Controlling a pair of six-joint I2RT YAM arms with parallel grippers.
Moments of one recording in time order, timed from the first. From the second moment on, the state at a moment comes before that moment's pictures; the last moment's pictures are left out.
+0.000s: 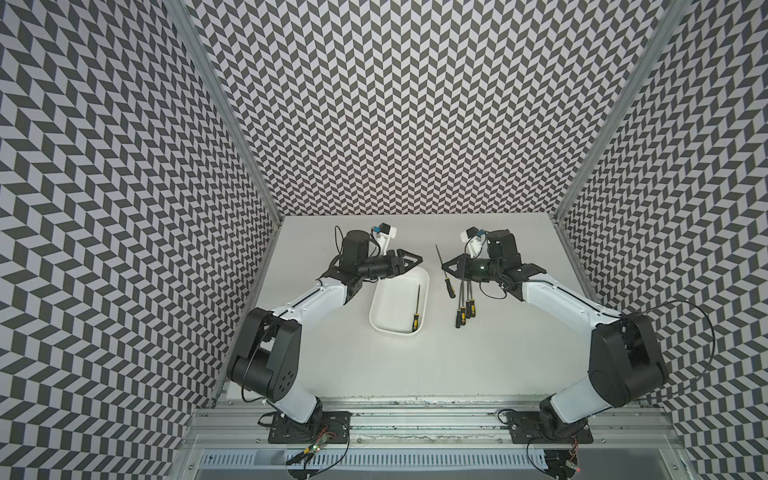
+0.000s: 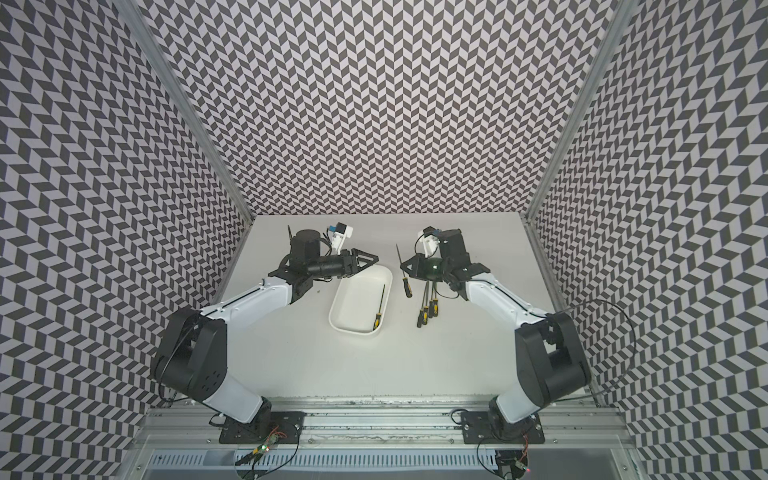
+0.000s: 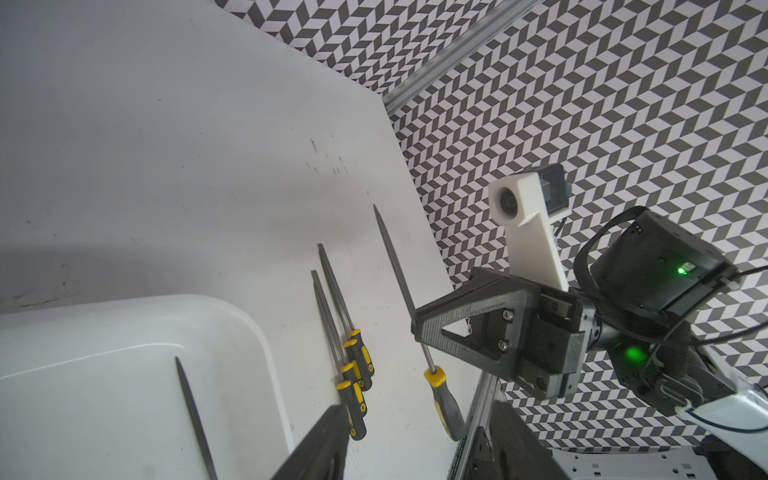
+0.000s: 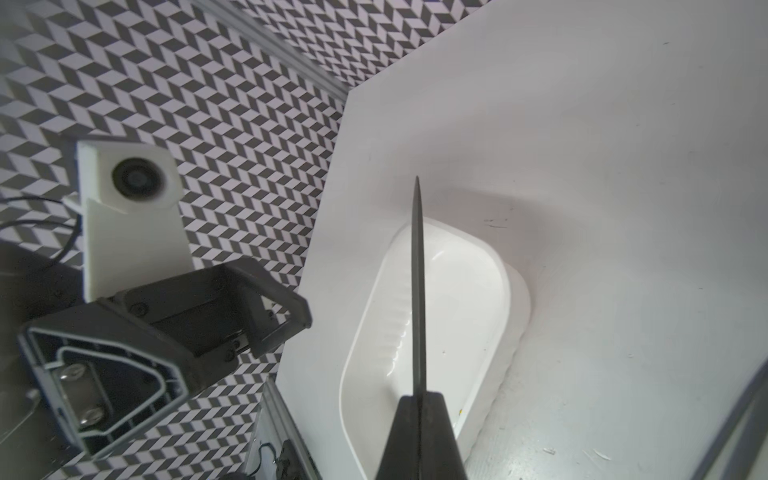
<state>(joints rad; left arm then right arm) -0.39 1.60 1.04 0.19 0.80 -0.73 0.38 1.56 1.08 -0.11 -0.60 0.60</state>
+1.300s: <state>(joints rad) -0.44 1.65 1.09 0.17 0.72 -0.65 0.50 1.58 1.14 -0.09 -0.65 0.64</state>
